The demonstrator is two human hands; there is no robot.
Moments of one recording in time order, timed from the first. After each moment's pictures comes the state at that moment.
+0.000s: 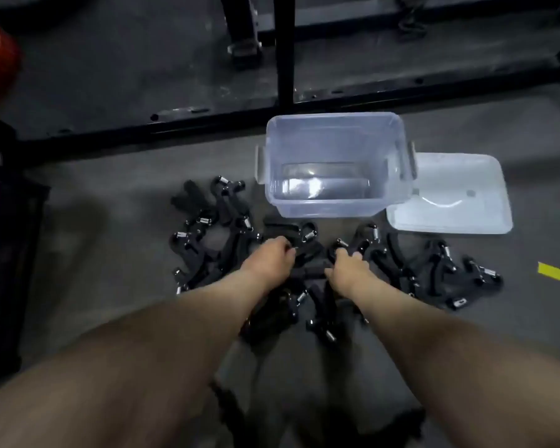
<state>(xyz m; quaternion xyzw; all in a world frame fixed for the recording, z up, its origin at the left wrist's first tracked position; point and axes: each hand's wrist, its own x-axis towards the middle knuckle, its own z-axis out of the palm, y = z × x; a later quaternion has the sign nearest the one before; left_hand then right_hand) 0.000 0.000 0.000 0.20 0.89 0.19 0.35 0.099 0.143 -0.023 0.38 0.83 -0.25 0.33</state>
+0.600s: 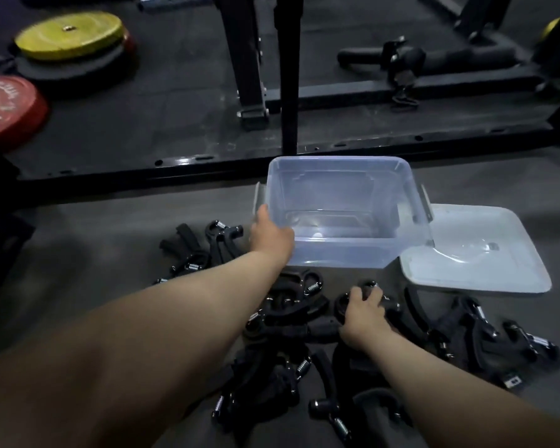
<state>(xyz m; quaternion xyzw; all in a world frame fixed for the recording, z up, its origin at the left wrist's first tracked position) -0.068 0.065 -0.030 0.00 0.89 0.43 0.18 0.100 0.162 -0.107 0.40 0.86 -0.23 0.24</state>
